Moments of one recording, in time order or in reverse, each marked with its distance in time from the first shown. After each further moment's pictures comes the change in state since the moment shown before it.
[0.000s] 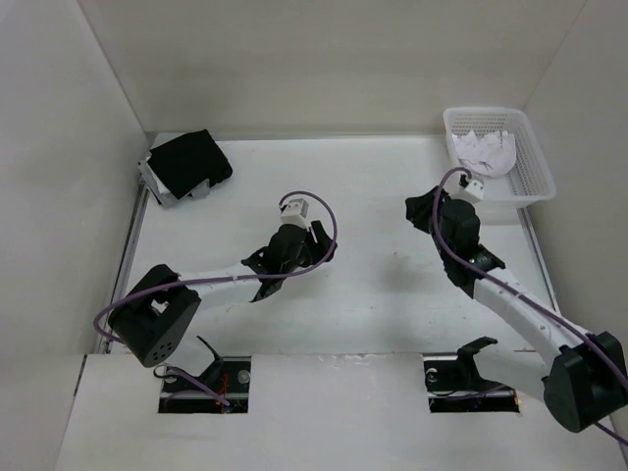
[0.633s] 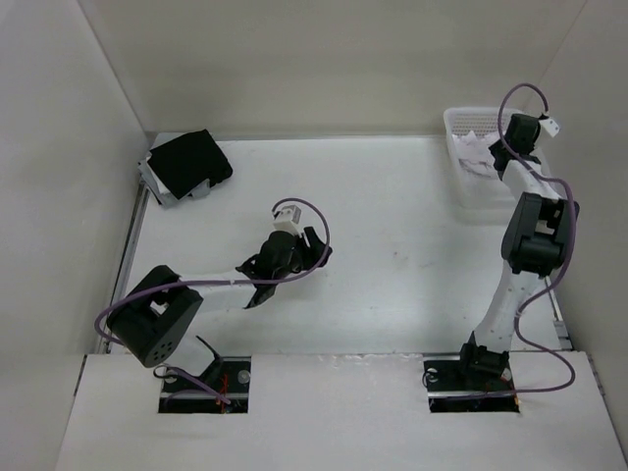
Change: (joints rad) left arm 0.031 0.000 -0.105 0.137 0.074 -0.005; right arm -0.633 0.925 0.908 -0.198 -0.015 -0.095
